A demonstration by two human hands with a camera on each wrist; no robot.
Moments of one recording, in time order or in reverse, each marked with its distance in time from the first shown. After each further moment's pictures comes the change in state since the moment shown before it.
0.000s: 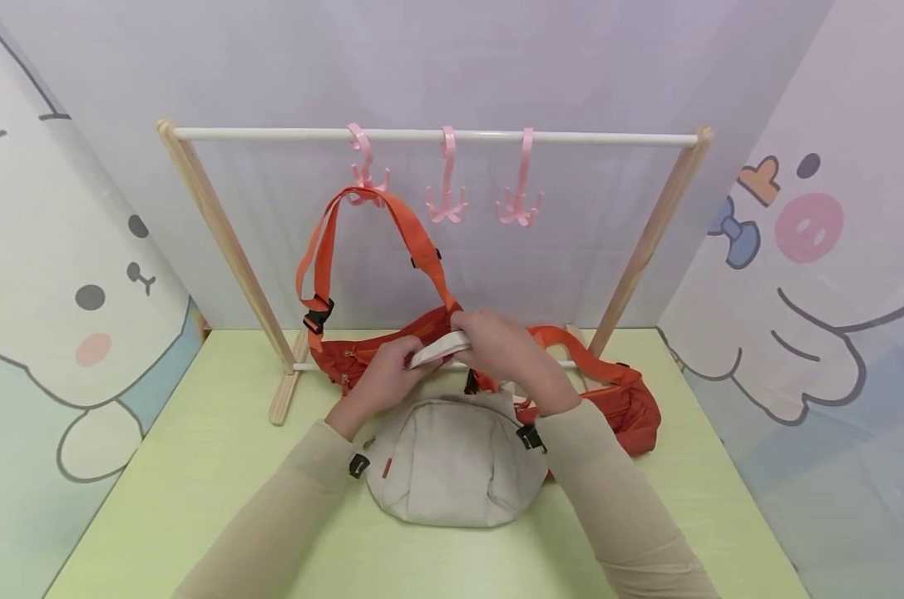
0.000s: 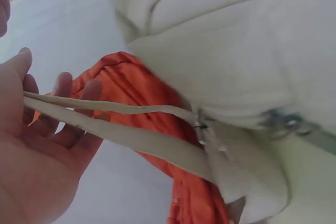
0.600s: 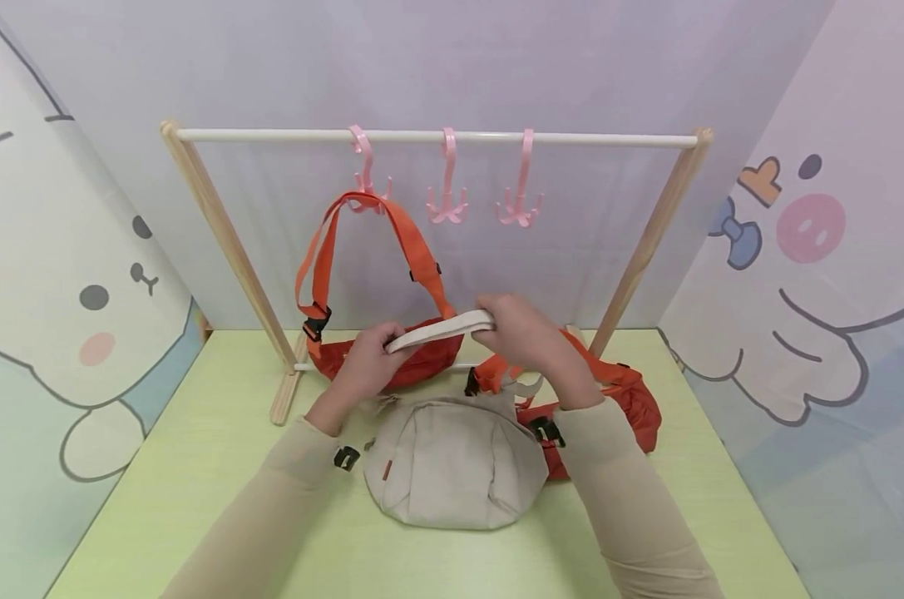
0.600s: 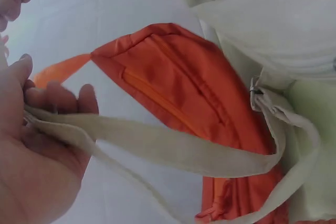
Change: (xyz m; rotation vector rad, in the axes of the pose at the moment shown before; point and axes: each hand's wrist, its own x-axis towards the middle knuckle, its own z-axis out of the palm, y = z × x) left_hand -0.005 0.017 -0.034 -0.116 0.107 -0.057; right_hand -0.015 0.014 -0.023 0.127 0.145 -0.029
